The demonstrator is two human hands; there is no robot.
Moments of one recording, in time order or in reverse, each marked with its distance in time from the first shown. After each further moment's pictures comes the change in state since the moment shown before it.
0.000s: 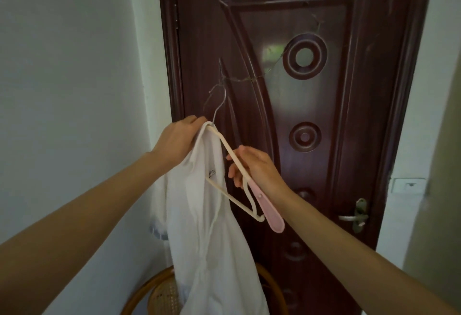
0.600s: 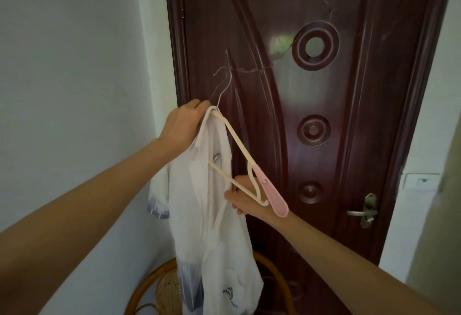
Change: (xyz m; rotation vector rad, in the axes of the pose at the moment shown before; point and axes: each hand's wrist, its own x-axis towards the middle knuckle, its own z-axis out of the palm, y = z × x) left_hand 0.008 -0.001 -0.003 0.066 0.057 -0.060; right_hand -0.001 0.066 0.014 -0.732 -0.029 0.207
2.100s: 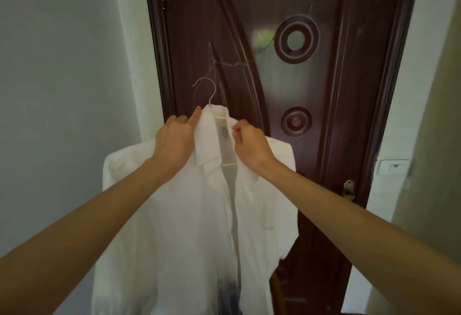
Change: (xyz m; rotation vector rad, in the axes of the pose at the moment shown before) left_hand -0.035 0.032 0.016 0.075 -0.082 -0.194; right_hand 0.022 -0.037 -0.060 -0.264 0.399 -0.203
